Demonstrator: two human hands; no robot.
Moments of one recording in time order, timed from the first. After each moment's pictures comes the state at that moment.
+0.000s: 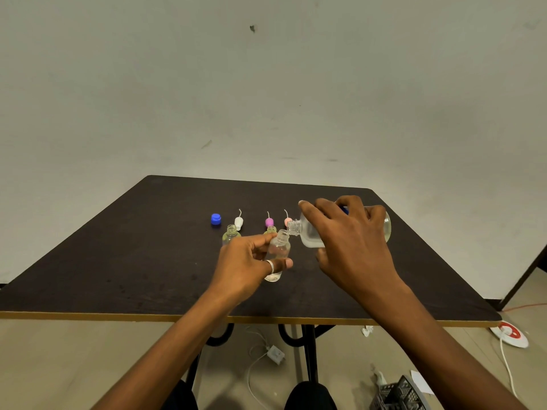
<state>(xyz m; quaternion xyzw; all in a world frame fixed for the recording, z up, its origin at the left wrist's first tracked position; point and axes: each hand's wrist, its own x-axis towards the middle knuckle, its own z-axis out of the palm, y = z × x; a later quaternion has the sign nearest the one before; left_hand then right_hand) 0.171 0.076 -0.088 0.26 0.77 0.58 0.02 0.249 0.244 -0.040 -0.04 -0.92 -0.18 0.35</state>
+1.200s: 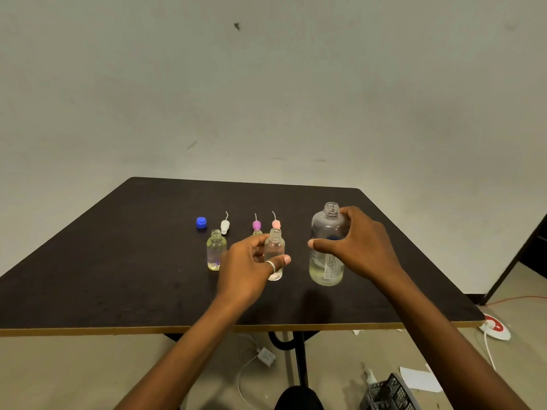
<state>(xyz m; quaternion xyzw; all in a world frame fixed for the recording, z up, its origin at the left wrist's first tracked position) 0.159 0.112 -0.108 0.24 0.74 0.62 -0.01 0.234 0.308 -0.048 -0.16 -0.92 0.25 0.27</state>
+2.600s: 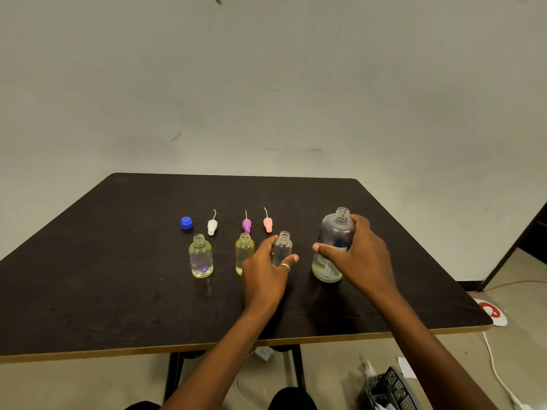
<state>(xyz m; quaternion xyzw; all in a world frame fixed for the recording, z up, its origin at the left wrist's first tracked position) 0.123 0.198 -0.163 0.17 0.77 0.61 -0.07 0.214 0.342 -0.092 -0.23 -0.89 0.27 0.28</state>
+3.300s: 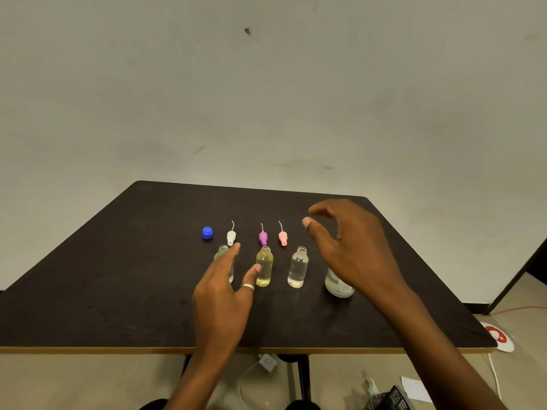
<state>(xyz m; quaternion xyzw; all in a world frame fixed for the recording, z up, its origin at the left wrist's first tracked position) 0.158 0.083 -0.117 0.16 0.79 0.54 -0.27 0.227 0.255 0.007 -0.06 -0.92 0.17 0.33</state>
